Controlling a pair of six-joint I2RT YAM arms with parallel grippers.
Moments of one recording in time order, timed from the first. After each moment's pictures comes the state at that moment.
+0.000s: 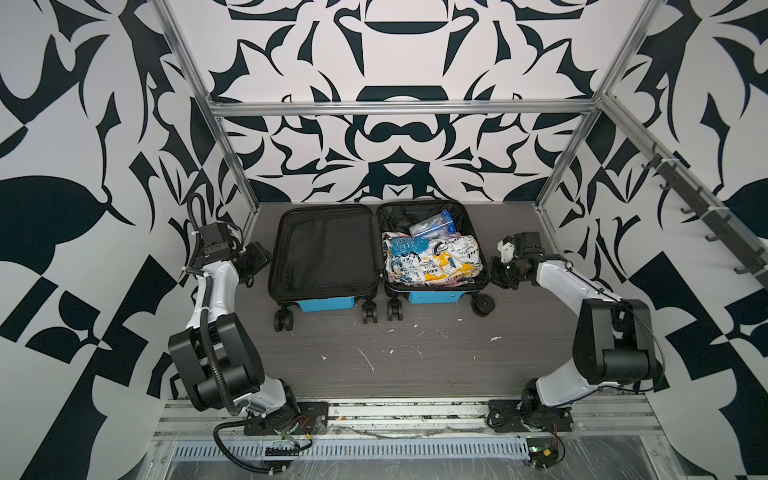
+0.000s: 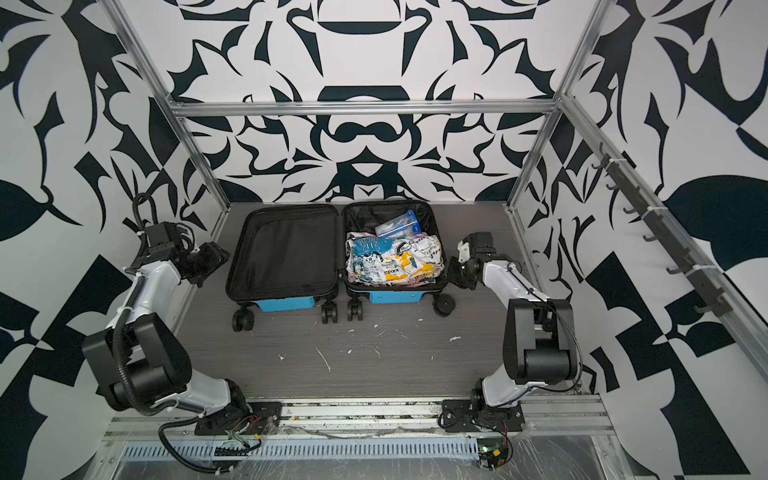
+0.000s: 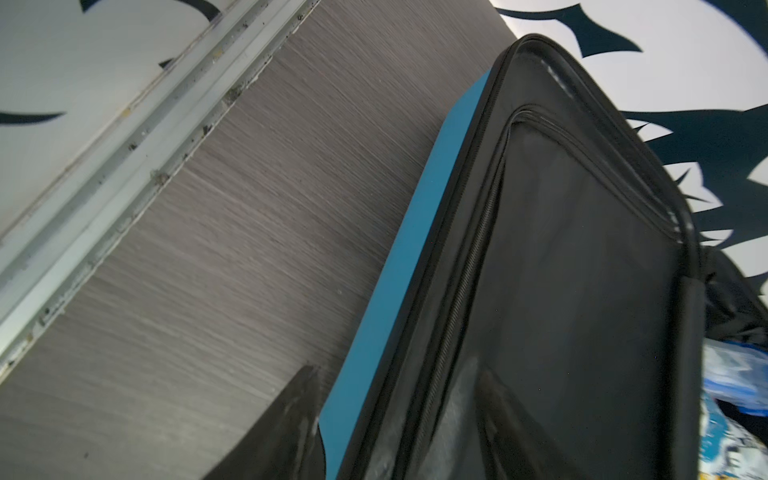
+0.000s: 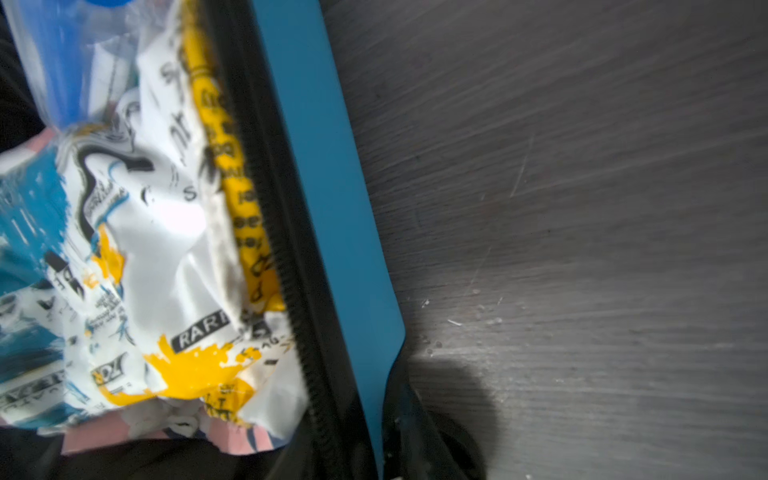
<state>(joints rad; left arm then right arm) 0.37 1.52 1.19 -0.61 0.29 -0.31 -0.03 1.57 0.99 -0.50 -0.39 0.40</state>
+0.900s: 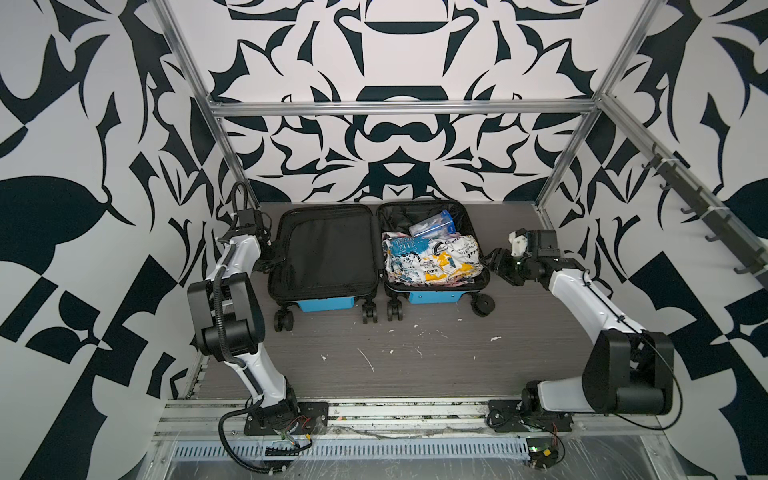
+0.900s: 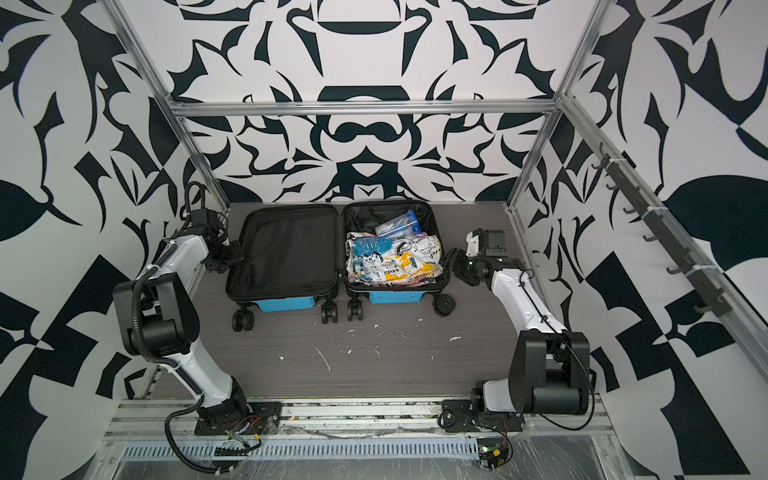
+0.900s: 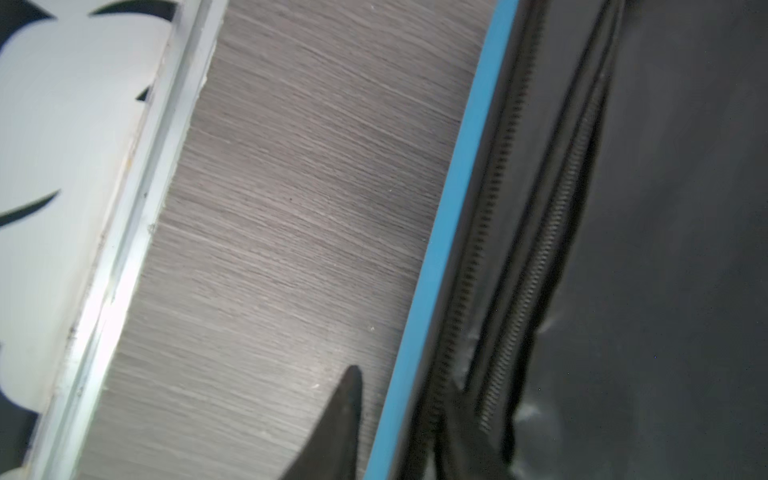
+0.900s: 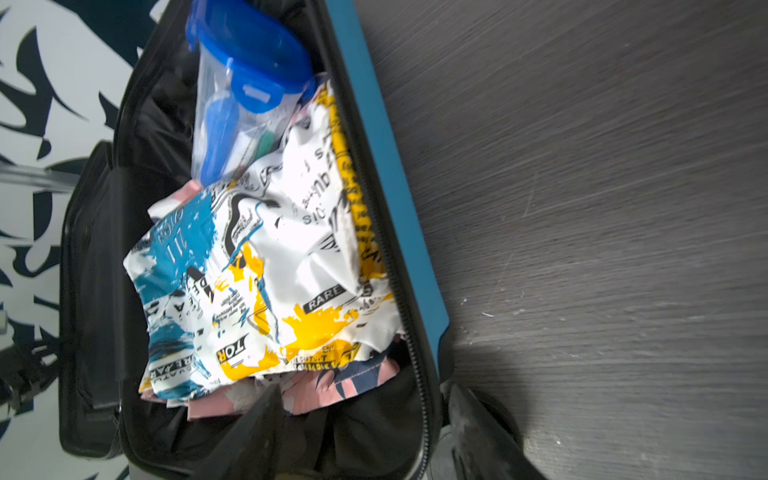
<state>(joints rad) 0.21 1.79 1.37 -0.72 0.03 -0.14 -0.07 1.39 0.97 -0.48 -0.43 0.50</state>
